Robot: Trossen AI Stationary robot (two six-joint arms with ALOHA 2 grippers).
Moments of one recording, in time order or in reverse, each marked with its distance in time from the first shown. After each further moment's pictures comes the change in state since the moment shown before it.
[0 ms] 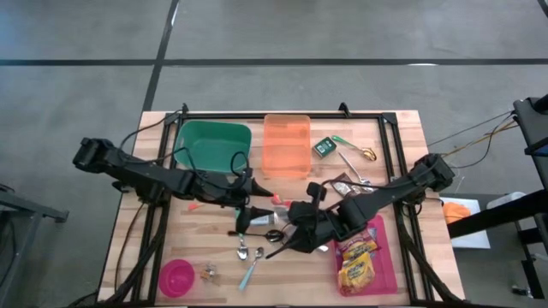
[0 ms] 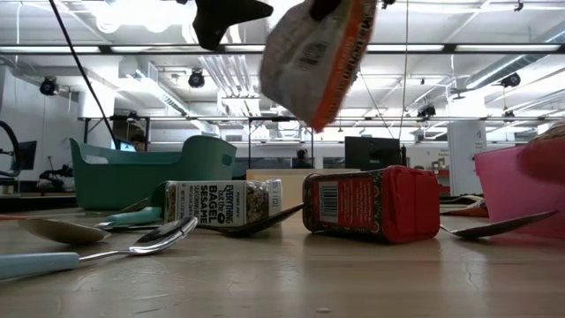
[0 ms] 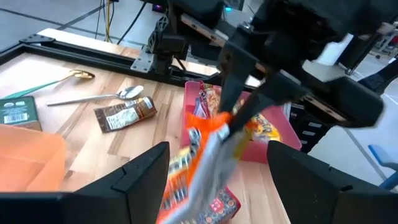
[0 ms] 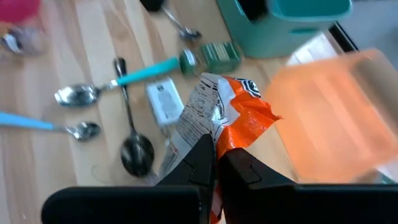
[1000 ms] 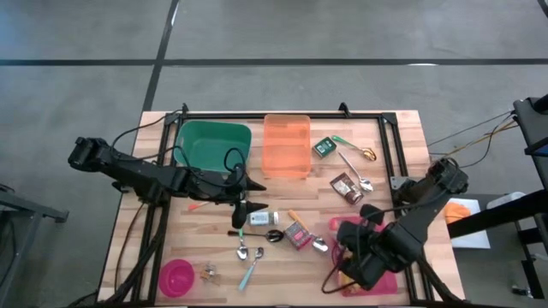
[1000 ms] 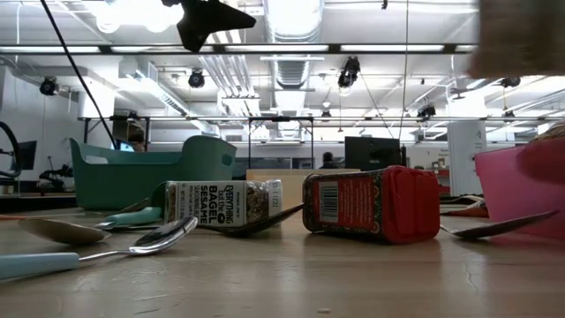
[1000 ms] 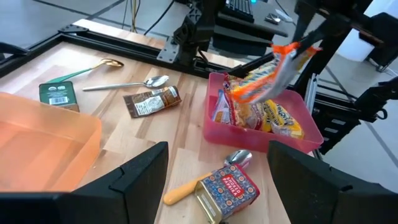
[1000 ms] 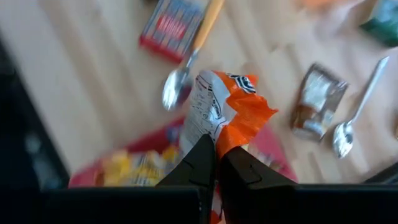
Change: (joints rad) left arm 0.000 -0.068 -0.002 -0.130 -0.079 -0.022; right arm 0.305 -0.043 0.171 -0.663 -0.293 0.567
